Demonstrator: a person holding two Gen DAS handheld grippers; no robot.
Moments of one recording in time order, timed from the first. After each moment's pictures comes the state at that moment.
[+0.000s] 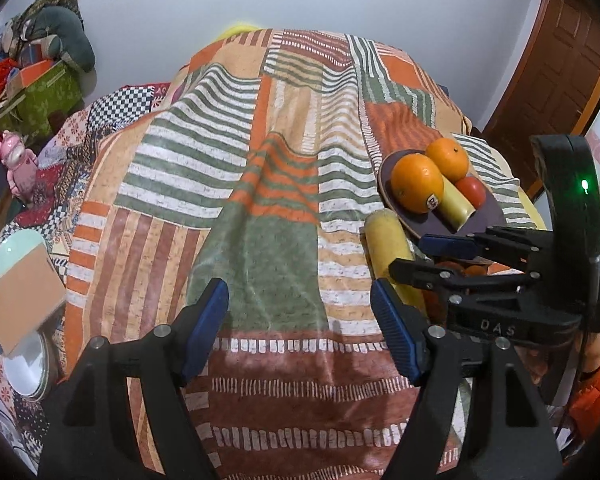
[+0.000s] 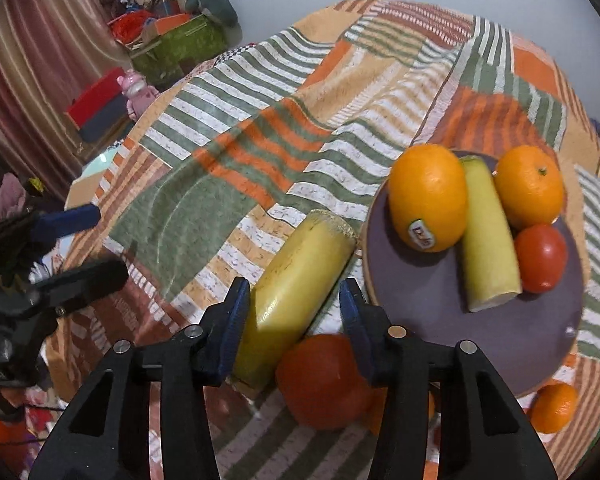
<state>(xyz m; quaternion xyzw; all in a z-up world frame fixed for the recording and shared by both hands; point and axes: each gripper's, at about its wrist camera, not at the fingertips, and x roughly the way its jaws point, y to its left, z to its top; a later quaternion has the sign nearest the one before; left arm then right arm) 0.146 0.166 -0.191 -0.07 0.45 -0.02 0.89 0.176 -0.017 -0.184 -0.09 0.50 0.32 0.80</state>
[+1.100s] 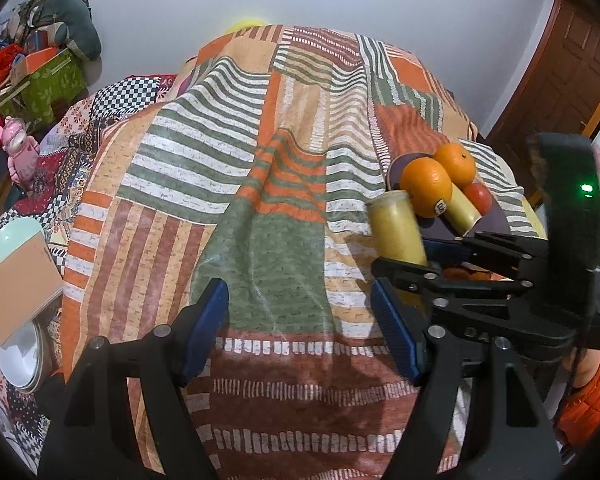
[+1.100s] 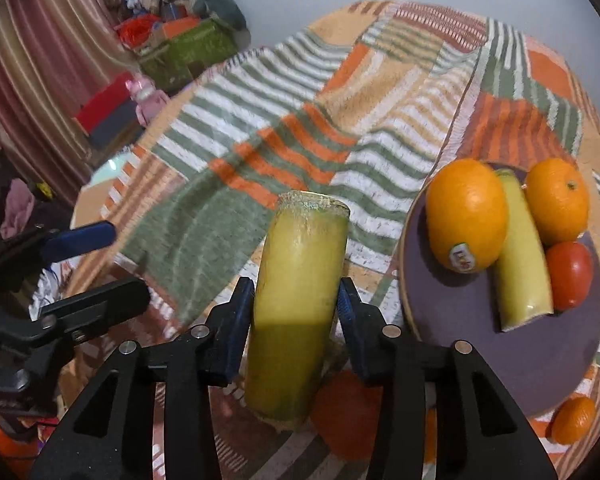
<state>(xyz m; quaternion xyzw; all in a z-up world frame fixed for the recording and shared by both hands) 0.146 0.172 -0.191 -0.09 0.45 -0.01 0.89 0.168 -0.005 -0.179 -0.07 0.48 0.34 0.81</state>
